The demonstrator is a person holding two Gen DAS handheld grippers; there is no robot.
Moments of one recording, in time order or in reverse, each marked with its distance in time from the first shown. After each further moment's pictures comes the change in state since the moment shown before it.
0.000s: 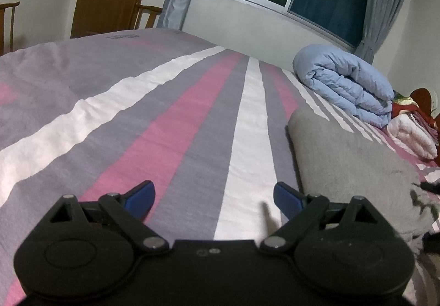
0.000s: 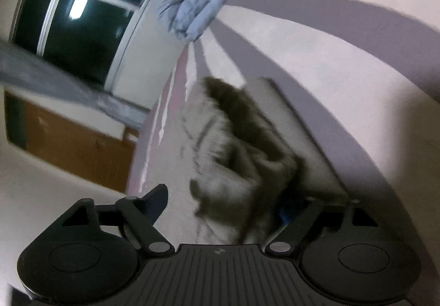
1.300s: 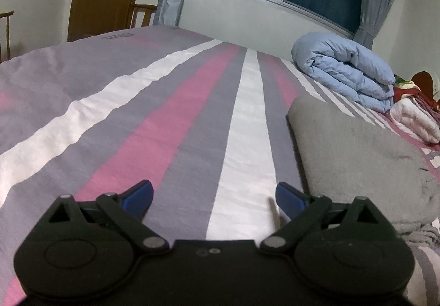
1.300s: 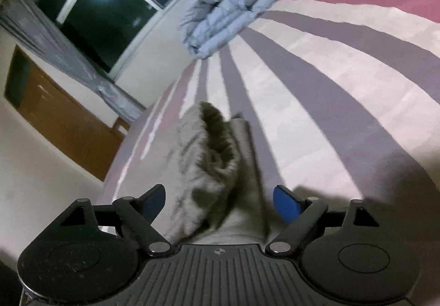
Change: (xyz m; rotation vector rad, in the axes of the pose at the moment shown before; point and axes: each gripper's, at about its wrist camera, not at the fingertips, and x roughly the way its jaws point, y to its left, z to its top) left arm 0.002 -0.010 0.000 0.051 0.031 0.019; right arm -0.072 -0.020 -0.002 -0.204 -0.070 -0.062
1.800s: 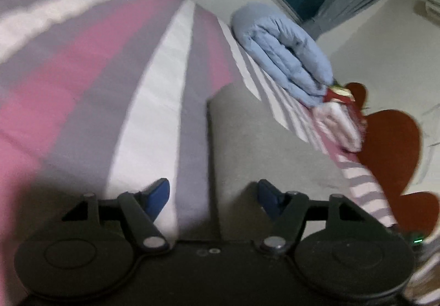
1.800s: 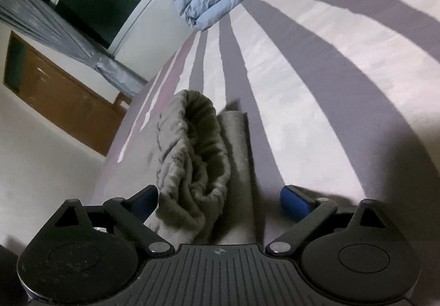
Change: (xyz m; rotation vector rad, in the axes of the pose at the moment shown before) left arm 0.102 0.003 0.051 -0.212 0.287 -0.503; right arm 0.062 -0.023 0.035 0.014 0.156 0.064
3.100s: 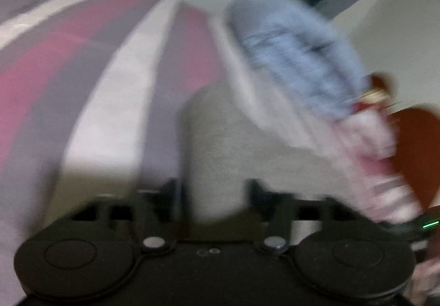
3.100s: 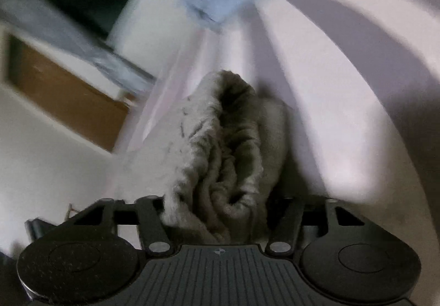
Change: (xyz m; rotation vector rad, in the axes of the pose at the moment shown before) left arm 0.201 -0.038 0.169 0.174 0.014 0.167; right arm 0.213 -0.011 0.171 0.000 0.102 0.061
